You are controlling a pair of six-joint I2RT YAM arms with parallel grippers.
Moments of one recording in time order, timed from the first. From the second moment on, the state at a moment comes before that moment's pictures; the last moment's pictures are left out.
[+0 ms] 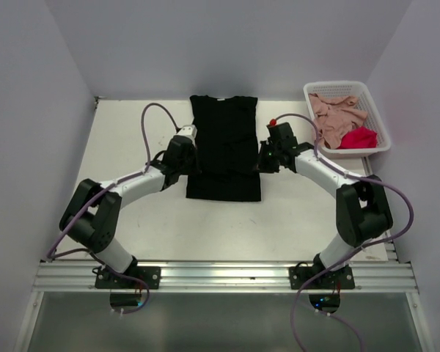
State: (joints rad) left arm -0.51 1.60 0.93 0.00 -0.09 -0.44; right arm 0.39 1.64 1.12 -0.40 -0.15 0.57
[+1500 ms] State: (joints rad) left arm -0.31 2.00 1.13 0.23 0.47 -0.46; right arm 0.31 1.85 1.40 -0.39 -0.07 0.46
